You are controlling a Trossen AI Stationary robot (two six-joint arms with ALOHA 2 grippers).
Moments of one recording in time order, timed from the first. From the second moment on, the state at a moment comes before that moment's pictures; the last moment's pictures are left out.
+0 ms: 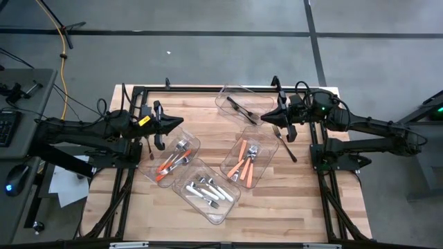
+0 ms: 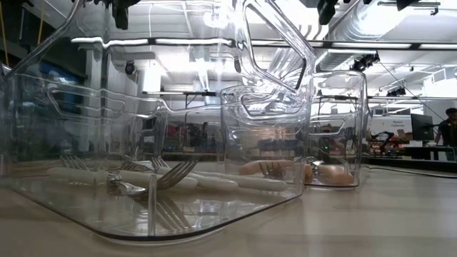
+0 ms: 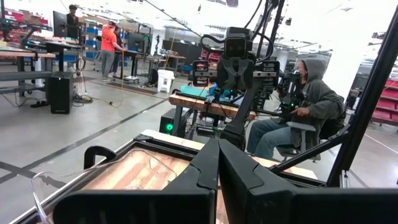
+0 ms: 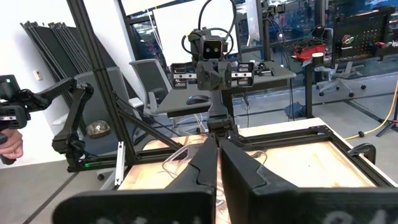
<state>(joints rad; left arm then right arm) -0.02 0.63 0.52 0.23 -0.24 -0.15 -0.30 0.85 0.75 0.13 -0.40 0.18</state>
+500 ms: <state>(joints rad) -0.02 0.63 0.52 0.23 -0.24 -0.15 -0.30 0.85 0.75 0.13 -0.40 0.18</state>
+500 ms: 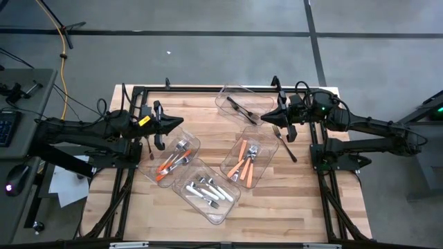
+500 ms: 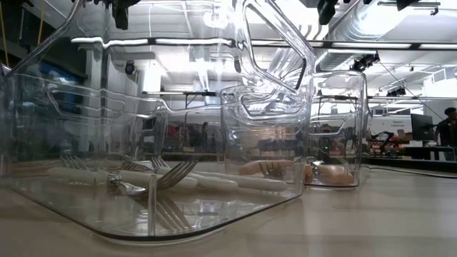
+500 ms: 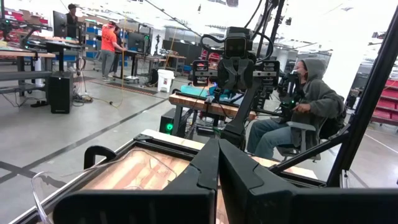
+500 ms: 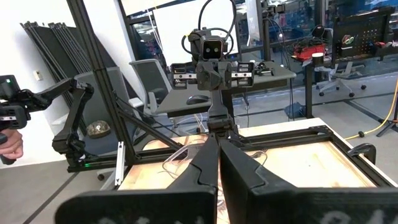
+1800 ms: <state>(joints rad) -0.02 0.63 0.52 0.23 -0.24 -0.16 -0.30 0.85 0.75 0.07 -0.34 0.29</state>
